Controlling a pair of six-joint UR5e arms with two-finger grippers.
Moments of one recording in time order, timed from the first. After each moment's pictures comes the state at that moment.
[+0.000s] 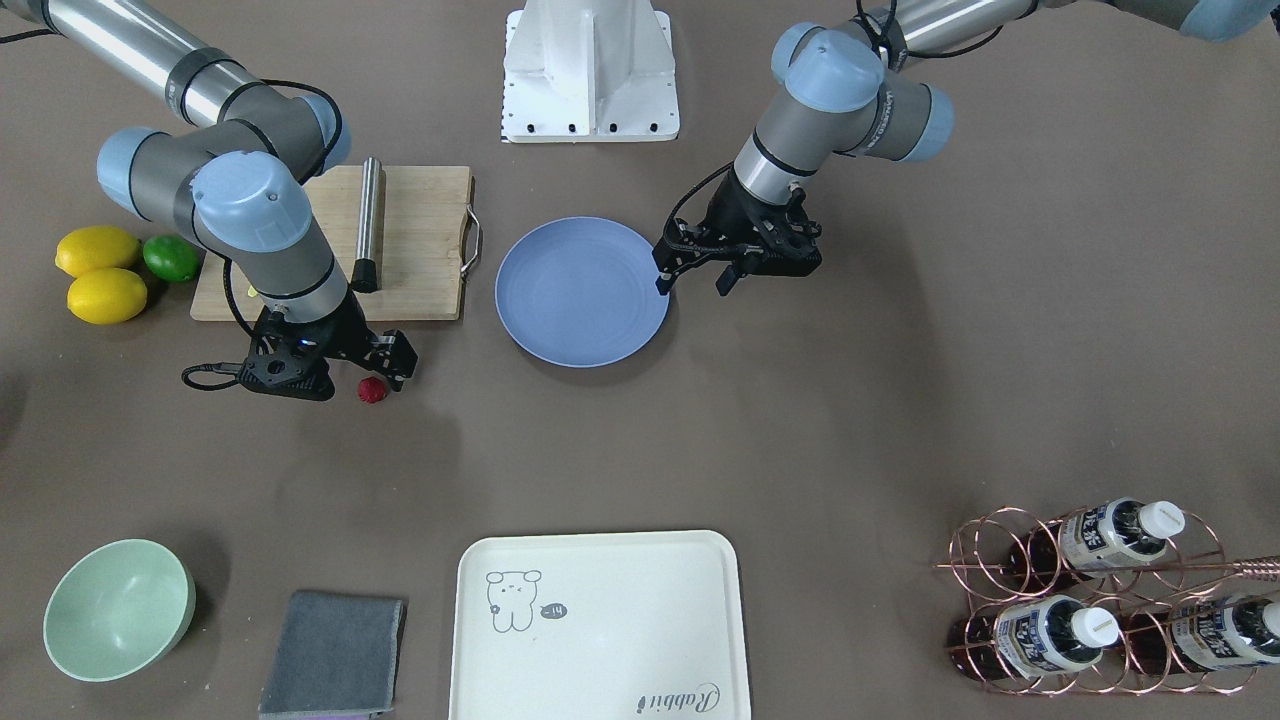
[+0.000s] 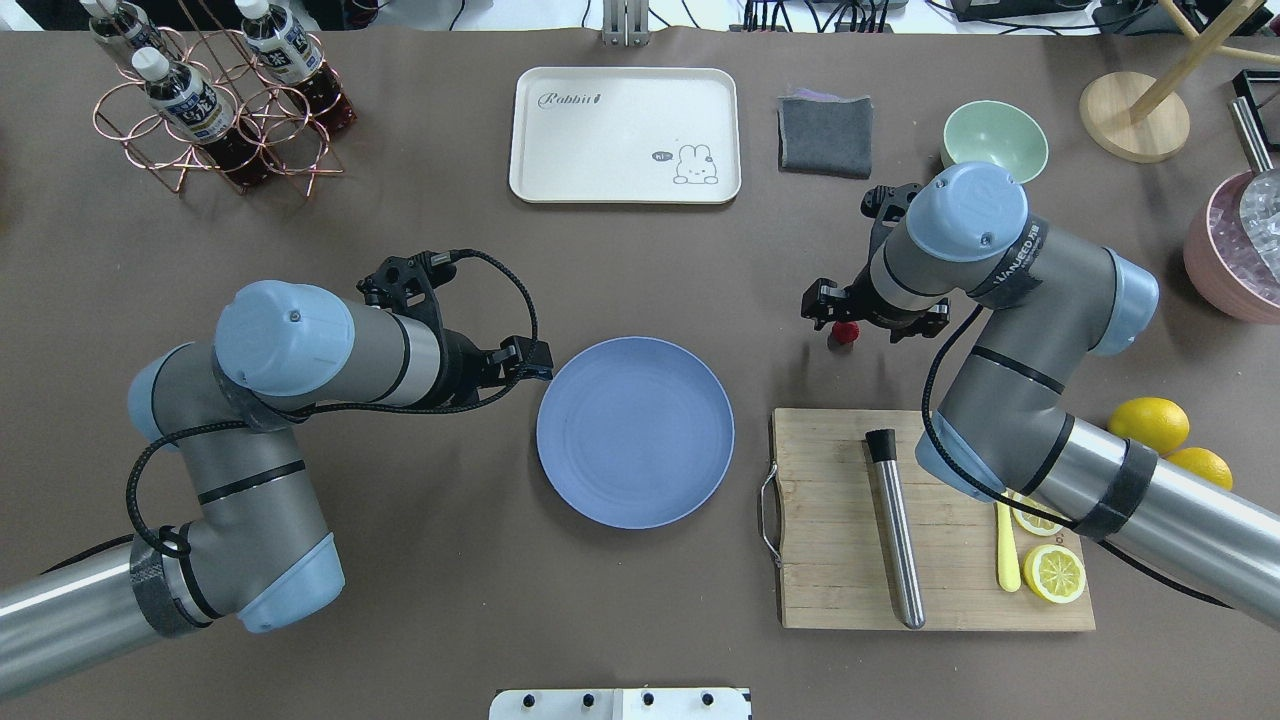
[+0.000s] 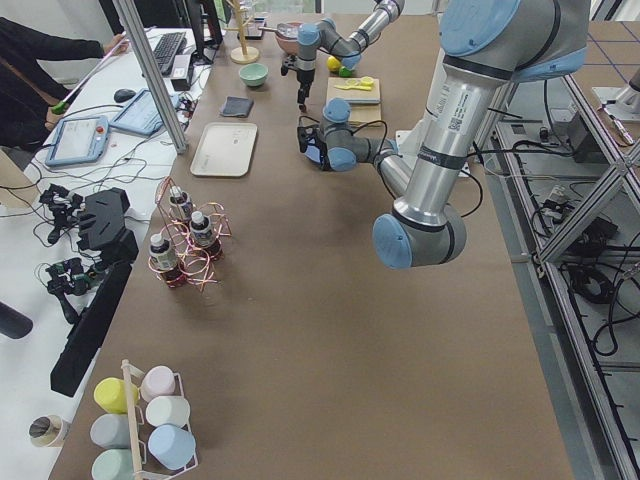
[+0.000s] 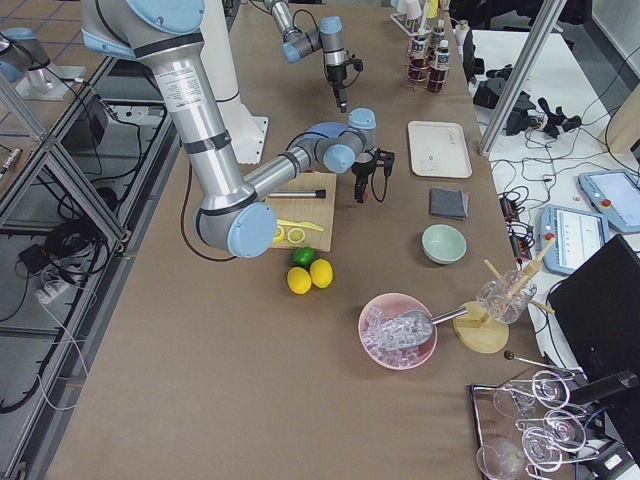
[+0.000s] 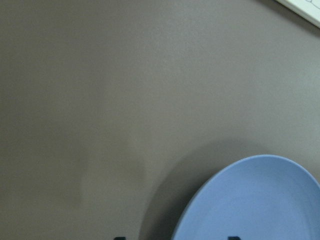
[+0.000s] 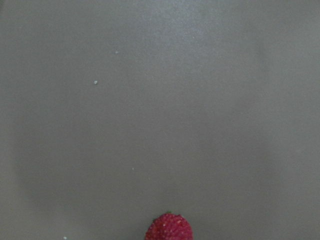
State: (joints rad) left arm -0.52 -2.01 -1.72 -2.15 -1.83 -1.56; right arm 0.70 -1.15 1.60 -1.34 1.94 1.24
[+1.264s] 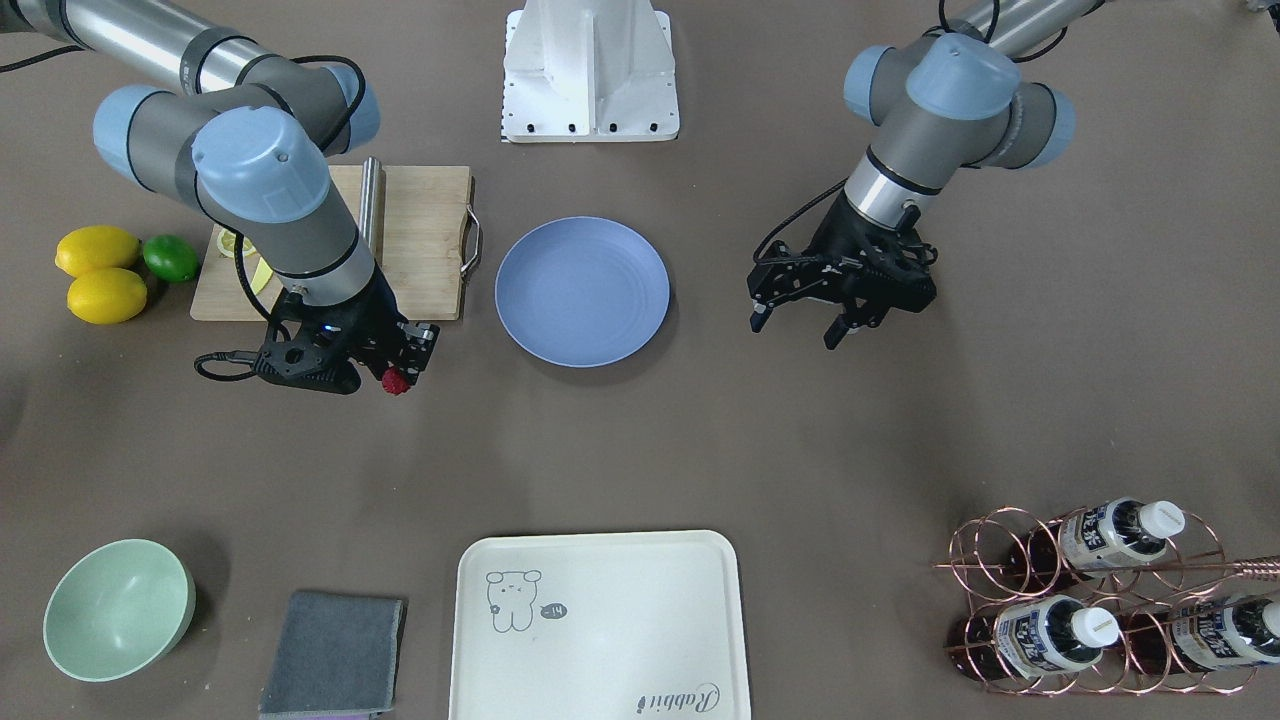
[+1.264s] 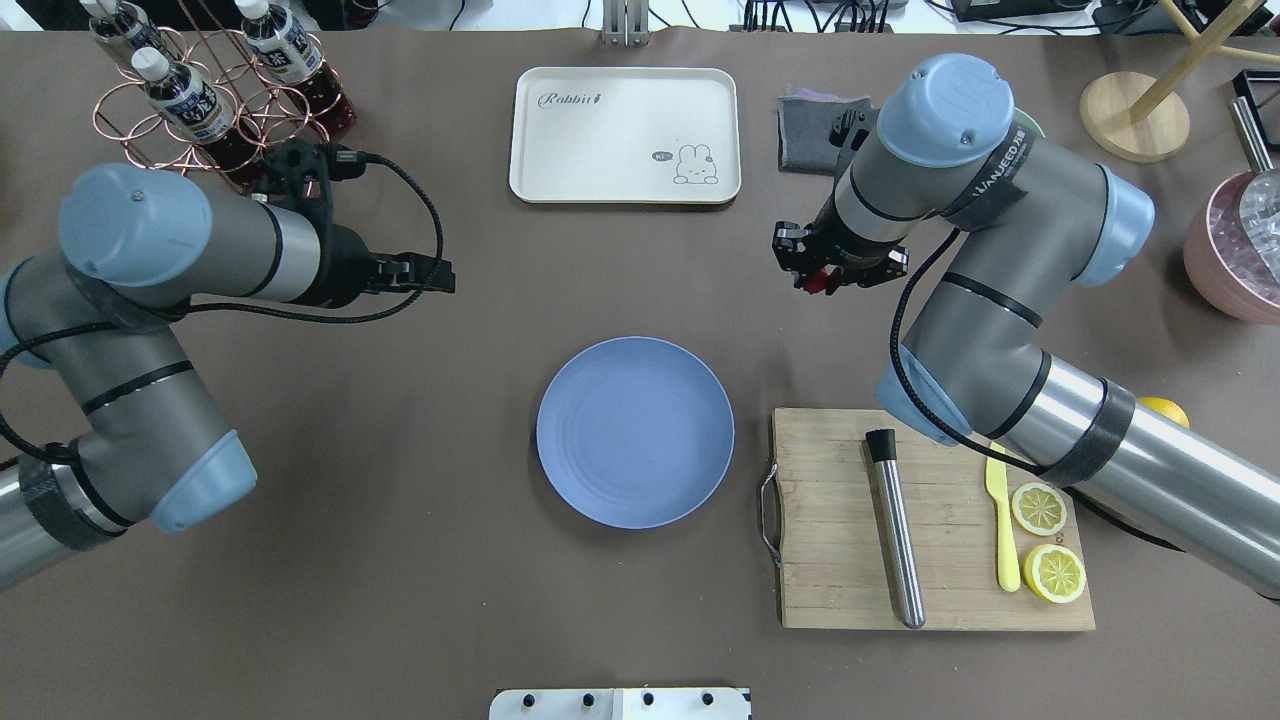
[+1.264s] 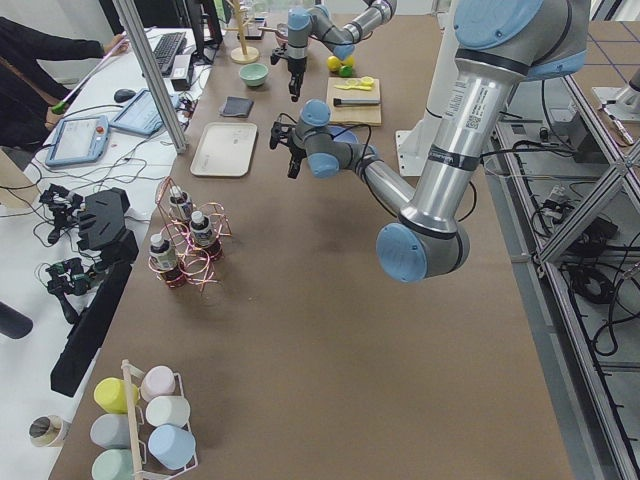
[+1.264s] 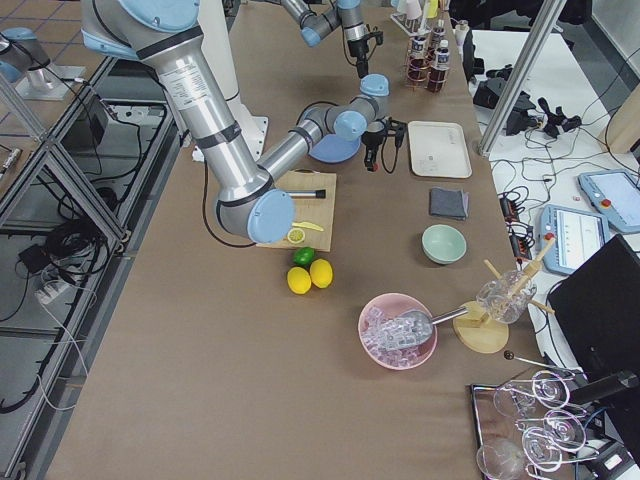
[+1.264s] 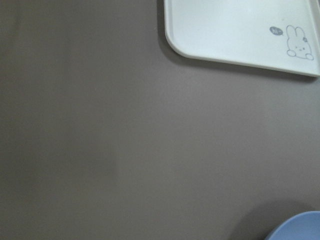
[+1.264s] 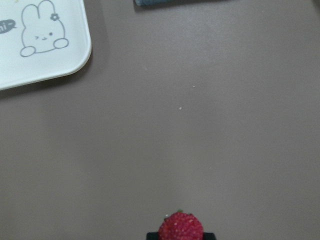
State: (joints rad) left arm -0.74 -1.92 -1.77 -2.15 -1.90 -1.11; right arm 0.75 -1.01 1.69 -1.52 2.01 1.25
